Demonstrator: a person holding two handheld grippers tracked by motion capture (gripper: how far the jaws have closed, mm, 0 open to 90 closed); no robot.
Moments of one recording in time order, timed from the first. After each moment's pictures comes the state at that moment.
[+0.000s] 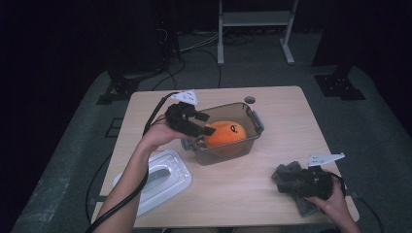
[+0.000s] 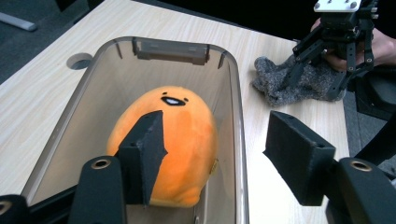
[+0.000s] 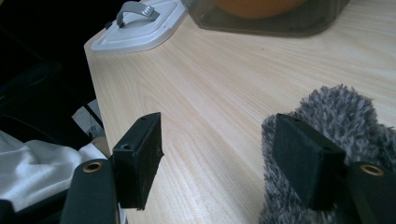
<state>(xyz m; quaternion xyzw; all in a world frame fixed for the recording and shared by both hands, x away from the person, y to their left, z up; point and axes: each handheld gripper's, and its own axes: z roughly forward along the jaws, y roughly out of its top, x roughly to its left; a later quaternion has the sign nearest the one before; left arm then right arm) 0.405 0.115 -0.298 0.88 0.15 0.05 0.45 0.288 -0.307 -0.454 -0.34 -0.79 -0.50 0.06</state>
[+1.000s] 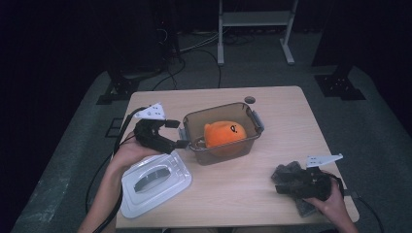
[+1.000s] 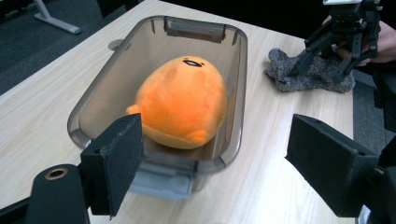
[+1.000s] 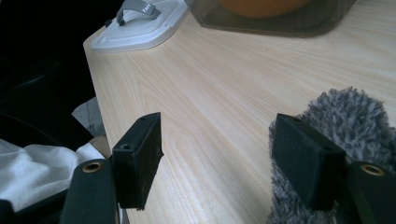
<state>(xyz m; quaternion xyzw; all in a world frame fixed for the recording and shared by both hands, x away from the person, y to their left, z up) 0.356 0.186 -0.305 0.86 0.20 0.09 0.46 0.285 -0.301 -0.453 -0.34 -0.80 -0.50 0.05</state>
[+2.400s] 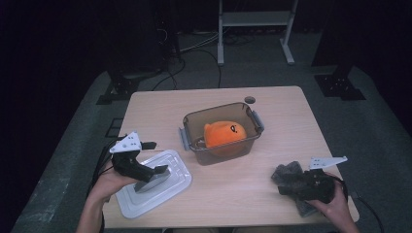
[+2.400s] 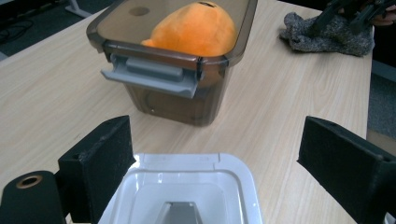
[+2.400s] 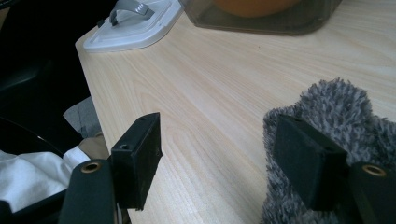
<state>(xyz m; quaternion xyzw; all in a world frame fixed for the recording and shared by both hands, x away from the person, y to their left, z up) 0.308 0.245 -0.356 0.85 0.23 0.13 0.46 0.277 -0.306 -0.450 -0.35 -0.80 -0.49 0.04</state>
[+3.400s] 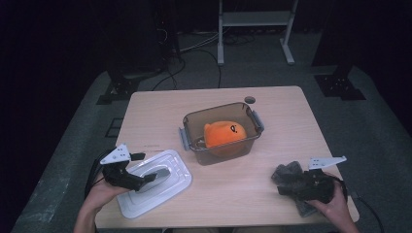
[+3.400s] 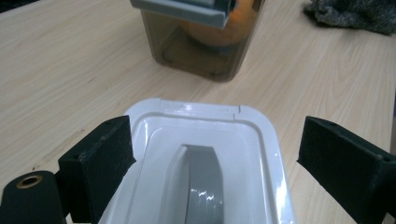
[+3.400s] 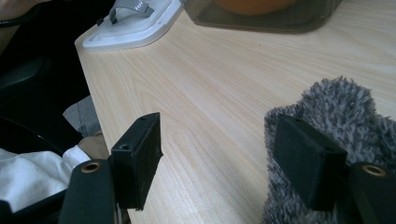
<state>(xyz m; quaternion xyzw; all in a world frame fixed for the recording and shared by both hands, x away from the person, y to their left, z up) 0.302 0.281 -0.400 0.84 0.27 0.12 0.45 0.277 -0.304 -0.451 -0.35 -0.80 -0.49 0.04</state>
